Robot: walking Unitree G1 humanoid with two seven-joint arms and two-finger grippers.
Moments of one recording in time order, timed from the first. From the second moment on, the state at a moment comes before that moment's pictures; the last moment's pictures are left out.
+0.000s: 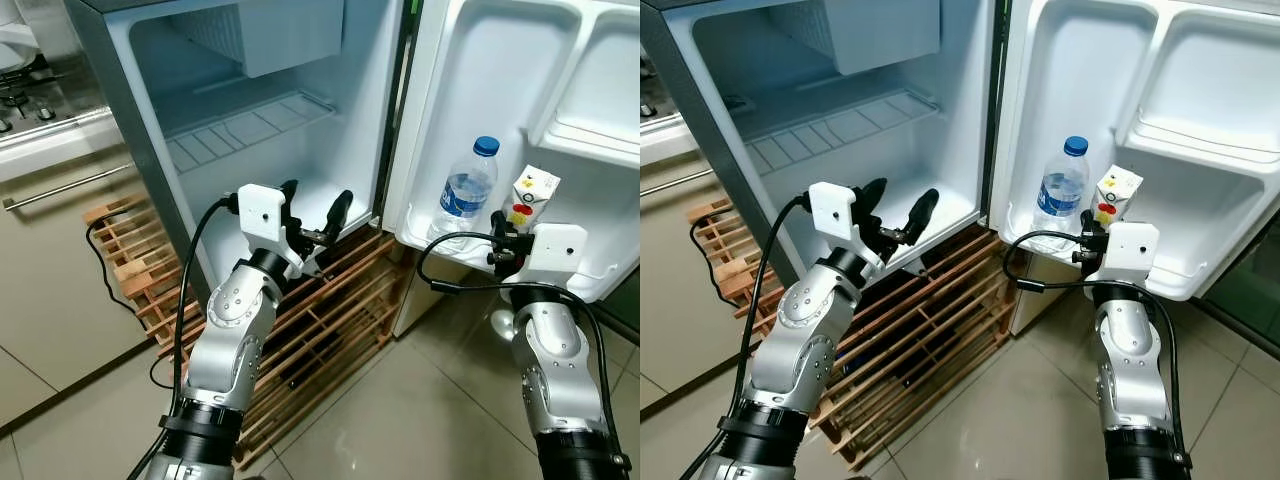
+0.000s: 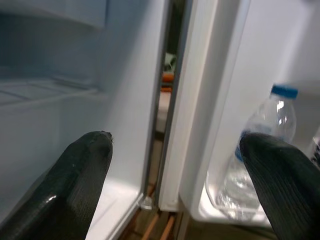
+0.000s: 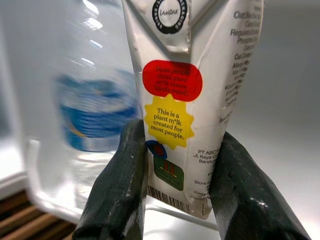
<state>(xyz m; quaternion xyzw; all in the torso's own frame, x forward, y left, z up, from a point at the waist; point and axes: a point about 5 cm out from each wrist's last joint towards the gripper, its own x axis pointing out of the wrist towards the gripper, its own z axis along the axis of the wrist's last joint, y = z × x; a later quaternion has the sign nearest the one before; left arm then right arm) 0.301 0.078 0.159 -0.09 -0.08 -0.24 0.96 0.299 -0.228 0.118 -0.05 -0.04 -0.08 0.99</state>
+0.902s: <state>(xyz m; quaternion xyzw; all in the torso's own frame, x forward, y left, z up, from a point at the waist) 0.252 0.058 0.170 -0.05 -0.08 -0.43 0.90 0.313 -0.270 0.116 -0.09 -0.04 -0.16 0.98</state>
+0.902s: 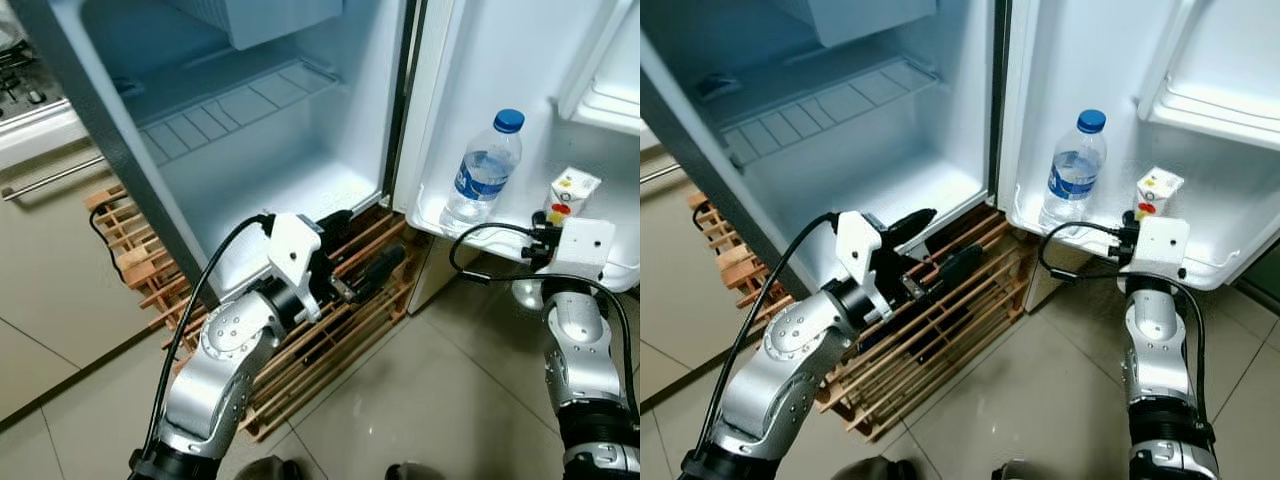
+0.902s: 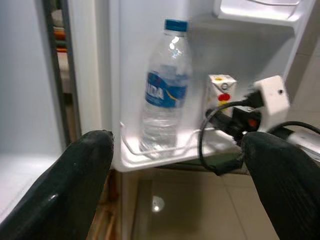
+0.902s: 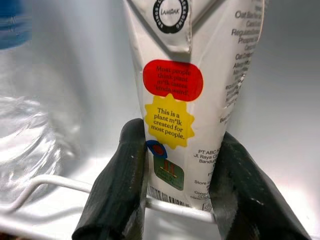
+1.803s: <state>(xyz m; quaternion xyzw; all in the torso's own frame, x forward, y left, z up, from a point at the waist) 0.246 0.065 0.172 -0.05 -0.07 -0.40 0.91 0.315 -0.274 0.121 -0.20 -0.06 -0.08 0.98</state>
